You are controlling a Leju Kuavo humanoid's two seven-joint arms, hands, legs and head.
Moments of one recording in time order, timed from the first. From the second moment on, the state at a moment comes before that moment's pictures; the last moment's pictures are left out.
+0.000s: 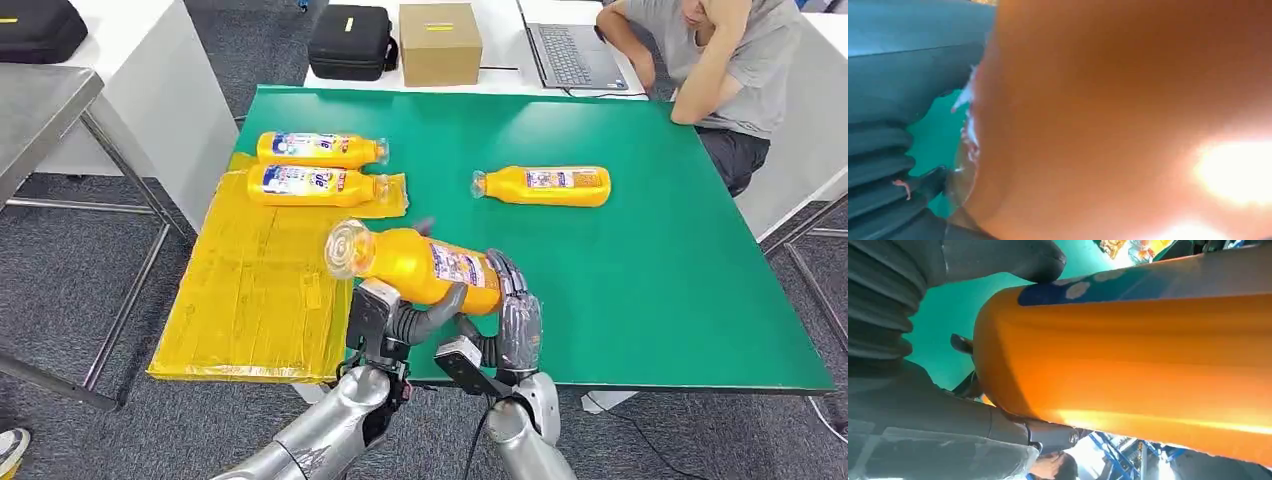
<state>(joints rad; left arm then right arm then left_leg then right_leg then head) -0.48 -0.35 -0.79 -0.78 0.31 0.40 -0.70 -0.18 0.25 0.16 -1.01 0.75 -0.70 -0.70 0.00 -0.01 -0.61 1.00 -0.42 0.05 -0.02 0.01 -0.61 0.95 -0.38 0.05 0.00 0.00</state>
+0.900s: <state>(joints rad) -0.47 -0.35 -0.68 -0.84 0.22 0.48 -0.70 -0.19 0.27 0.21 -0.91 0.61 -0.70 -0.70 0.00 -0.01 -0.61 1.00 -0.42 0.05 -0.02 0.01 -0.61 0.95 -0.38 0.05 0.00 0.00</state>
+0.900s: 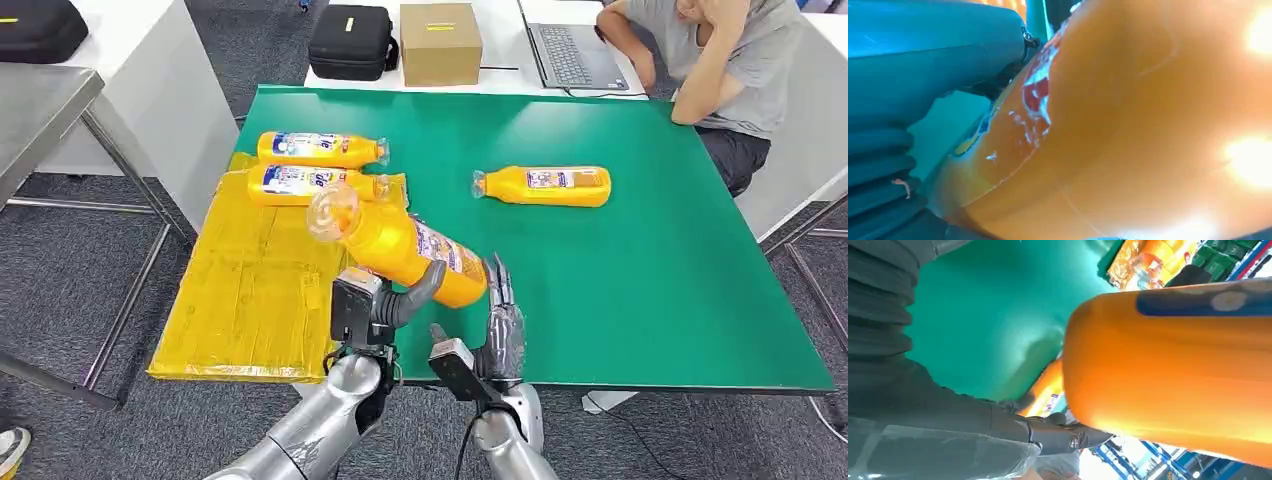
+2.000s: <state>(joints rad) -0.51 -0.23 -0.09 -0.68 -0.94 0.69 -0.65 -0.15 0.25 0.17 -0.87 0.50 -0.70 -0.70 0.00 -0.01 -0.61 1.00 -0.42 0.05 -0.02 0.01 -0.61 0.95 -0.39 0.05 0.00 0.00</state>
